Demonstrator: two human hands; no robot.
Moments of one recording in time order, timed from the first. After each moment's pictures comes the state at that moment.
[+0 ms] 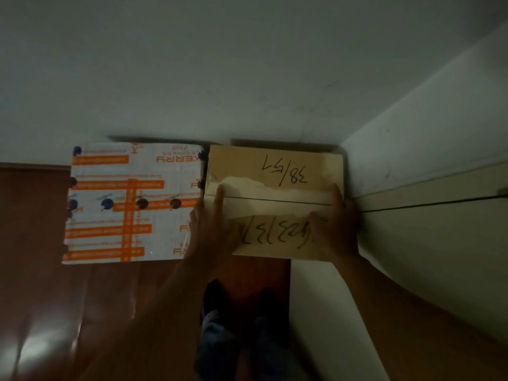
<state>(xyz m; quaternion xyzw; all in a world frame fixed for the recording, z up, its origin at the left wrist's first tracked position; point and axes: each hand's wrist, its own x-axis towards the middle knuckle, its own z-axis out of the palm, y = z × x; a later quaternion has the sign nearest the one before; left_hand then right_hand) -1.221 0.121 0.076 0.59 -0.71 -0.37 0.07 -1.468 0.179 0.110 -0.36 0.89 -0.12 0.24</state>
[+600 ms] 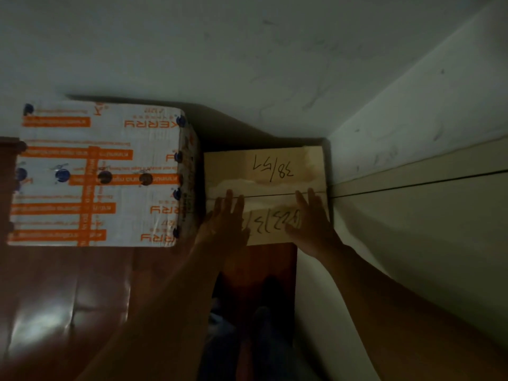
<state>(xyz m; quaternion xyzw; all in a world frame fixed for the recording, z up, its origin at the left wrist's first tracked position) -1.242 0.152 -0.034 0.50 -0.79 -0.31 -0.16 -1.457 0.210 -0.017 -0.49 0.79 0.02 0.38</state>
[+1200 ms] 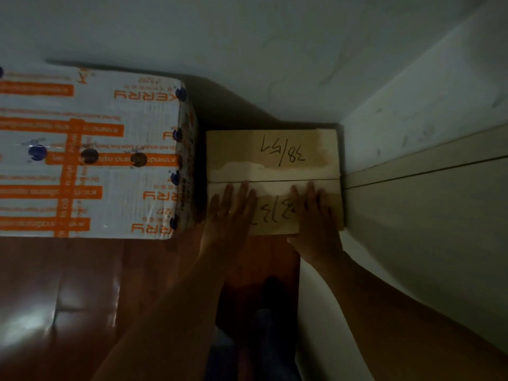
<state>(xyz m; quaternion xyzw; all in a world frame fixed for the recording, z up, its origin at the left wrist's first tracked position) -1.239 0.175 -0.056 0.43 -0.87 -0.17 -0.16 -1.436 0.230 -0.055 -0.58 0.77 0.14 0.22</state>
